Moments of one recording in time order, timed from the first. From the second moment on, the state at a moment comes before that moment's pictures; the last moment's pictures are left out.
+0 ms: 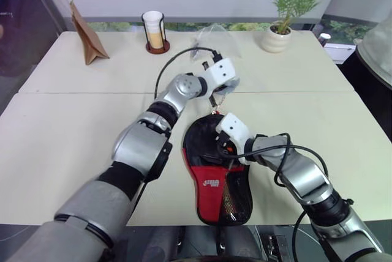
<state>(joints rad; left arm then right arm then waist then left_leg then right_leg) -1.36 -0.03 -0.12 1.42 0.24 -0.24 -0.58 -0.38 -0.52 0.40 -0.43 0.10 0.93 0.65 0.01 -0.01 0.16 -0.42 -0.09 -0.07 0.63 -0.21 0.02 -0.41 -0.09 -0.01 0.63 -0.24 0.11</state>
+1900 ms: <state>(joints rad) -0.92 0.21 -0.06 0.71 -0.06 -0.01 -1.55 -0.62 -0.91 0.02 -0.43 0.39 1.01 0.91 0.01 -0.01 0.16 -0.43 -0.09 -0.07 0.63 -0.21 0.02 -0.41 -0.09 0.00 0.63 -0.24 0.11</state>
